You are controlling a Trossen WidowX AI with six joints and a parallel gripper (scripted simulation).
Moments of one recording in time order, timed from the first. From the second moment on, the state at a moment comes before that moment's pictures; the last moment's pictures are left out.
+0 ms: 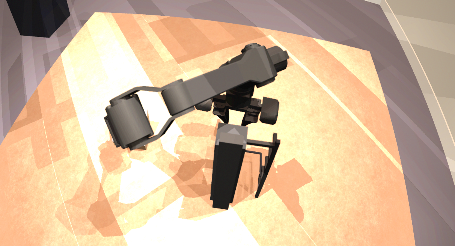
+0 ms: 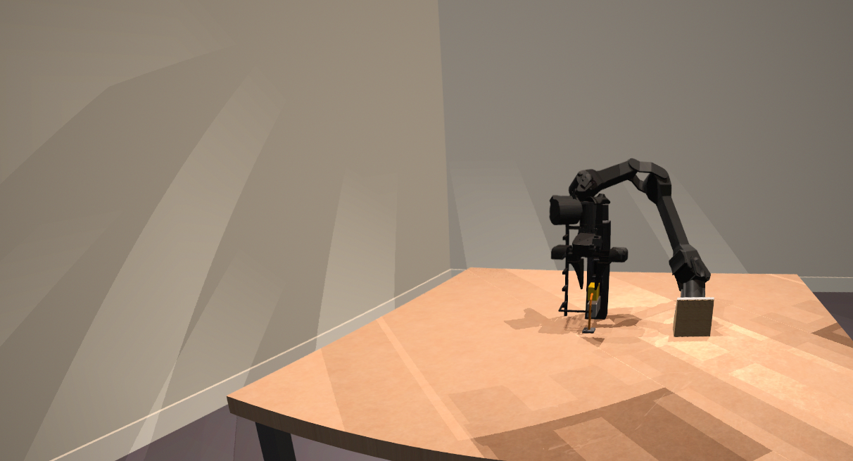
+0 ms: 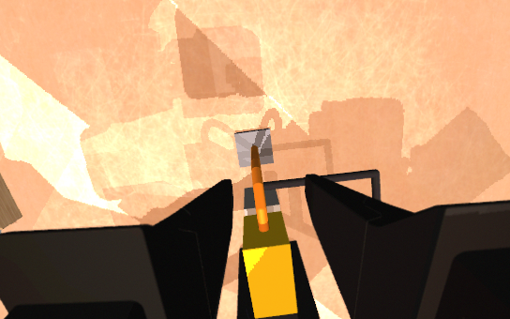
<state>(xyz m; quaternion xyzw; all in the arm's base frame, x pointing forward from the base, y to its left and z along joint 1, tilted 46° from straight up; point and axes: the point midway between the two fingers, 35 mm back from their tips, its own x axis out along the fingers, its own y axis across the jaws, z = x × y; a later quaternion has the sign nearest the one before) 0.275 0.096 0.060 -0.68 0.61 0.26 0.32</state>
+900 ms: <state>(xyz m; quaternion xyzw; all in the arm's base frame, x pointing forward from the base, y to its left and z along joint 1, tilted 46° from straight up) 0.273 0.078 0.072 -0.69 0.61 0.27 0.28</state>
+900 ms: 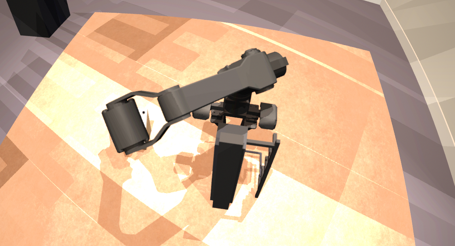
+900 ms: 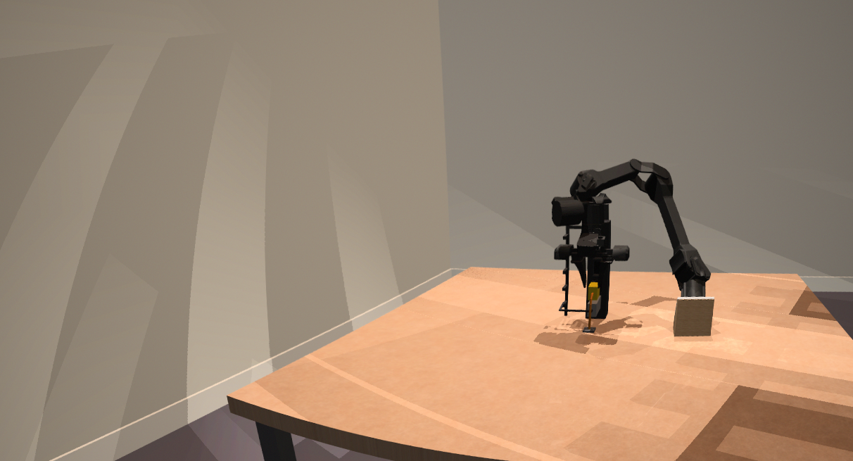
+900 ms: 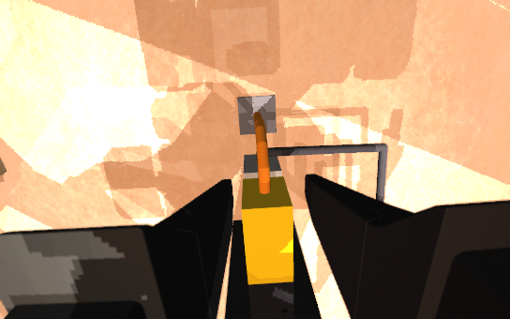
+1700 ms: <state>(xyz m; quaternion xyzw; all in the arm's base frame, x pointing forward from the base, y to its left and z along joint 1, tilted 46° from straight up) 0.273 0.060 0.085 -0.69 0.61 0.27 0.28</state>
